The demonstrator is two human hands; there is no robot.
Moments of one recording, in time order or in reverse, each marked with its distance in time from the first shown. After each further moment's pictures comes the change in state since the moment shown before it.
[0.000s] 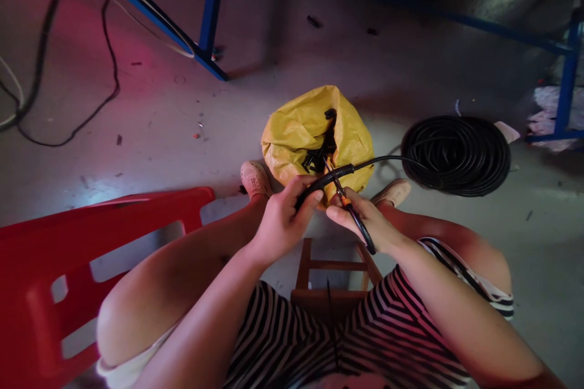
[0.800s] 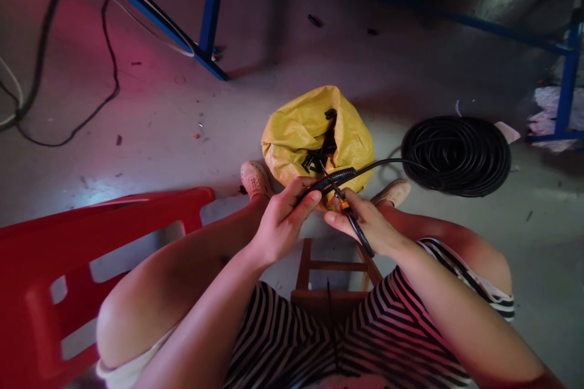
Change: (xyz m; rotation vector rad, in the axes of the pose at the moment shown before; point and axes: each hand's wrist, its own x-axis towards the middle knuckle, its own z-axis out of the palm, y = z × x) left_hand -0.001 0.000 -0.001 -0.352 -0.087 -0.174; right_hand -0.002 -0.008 0.000 -0.092 -0.006 0.004
